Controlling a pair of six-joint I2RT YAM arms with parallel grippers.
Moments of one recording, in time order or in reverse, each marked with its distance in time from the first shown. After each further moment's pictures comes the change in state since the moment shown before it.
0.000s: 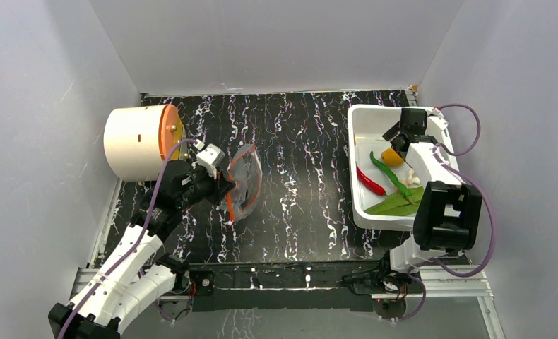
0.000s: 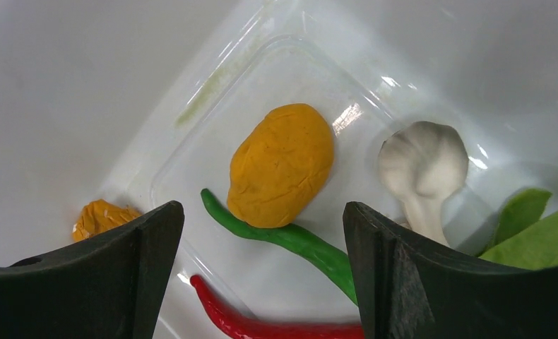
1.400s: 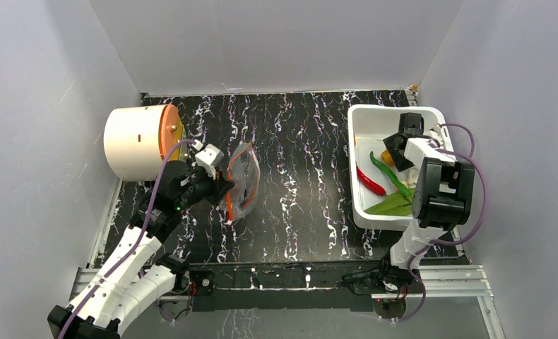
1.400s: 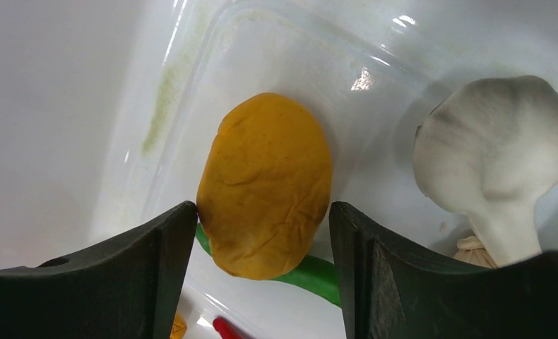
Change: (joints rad) left arm 0.000 -0.014 0.000 0.000 -0.005 0.002; right arm -0.055 0.207 0.033 0.016 -0.092 0.298
